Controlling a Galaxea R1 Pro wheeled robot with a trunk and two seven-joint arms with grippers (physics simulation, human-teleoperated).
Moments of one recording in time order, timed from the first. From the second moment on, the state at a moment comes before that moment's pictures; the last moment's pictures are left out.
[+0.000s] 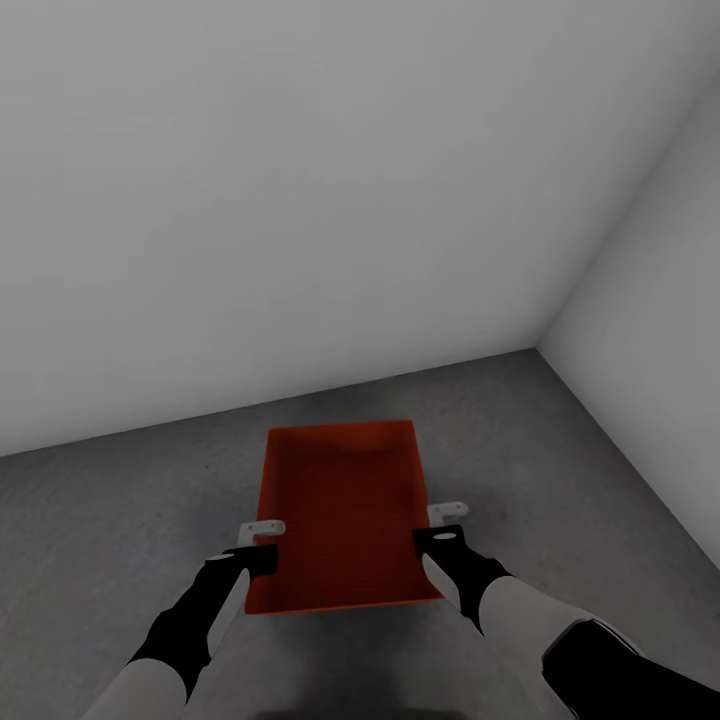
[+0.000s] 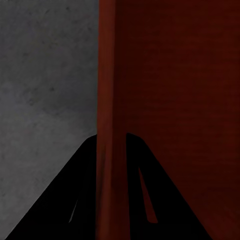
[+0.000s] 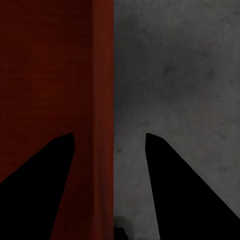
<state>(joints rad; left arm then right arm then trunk) -0.54 -0.04 -0.06 -0.77 0.16 0.45 0.14 -0.86 0.13 0.54 -0.19 -0.42 0.16 -0.33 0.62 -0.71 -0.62</state>
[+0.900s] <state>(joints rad) -0.54 -0.04 -0.06 -0.77 0.17 0.44 0.14 -0.86 0.13 0.55 -0.20 -0.43 0.17 -0.34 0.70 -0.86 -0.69</state>
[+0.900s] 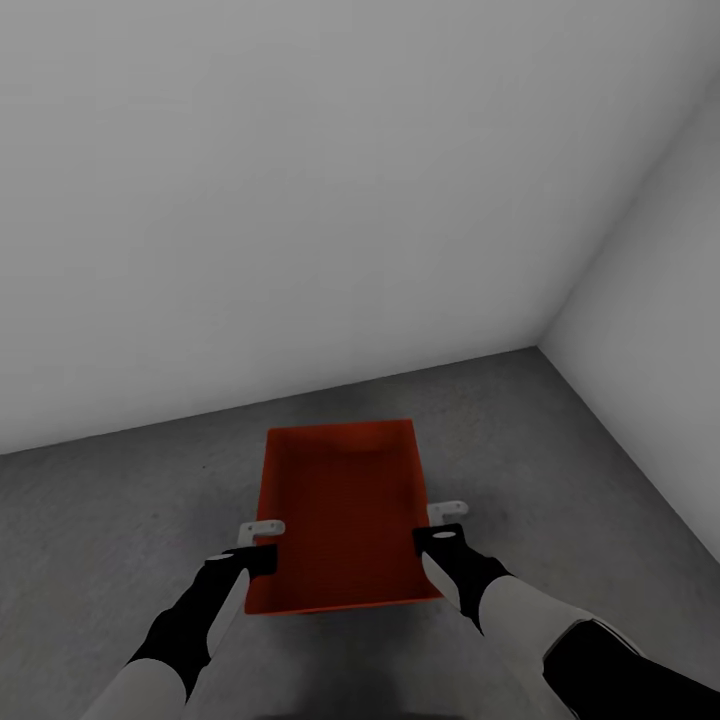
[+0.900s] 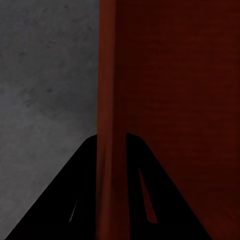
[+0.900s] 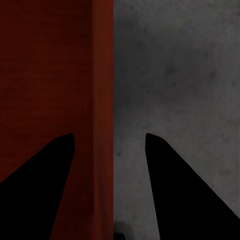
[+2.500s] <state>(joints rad) -0.54 -0.04 -0.07 -0.77 0.18 0.44 0.15 -0.86 0.13 0.57 -0.21 -0.44 0.18 -0.34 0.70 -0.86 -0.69</state>
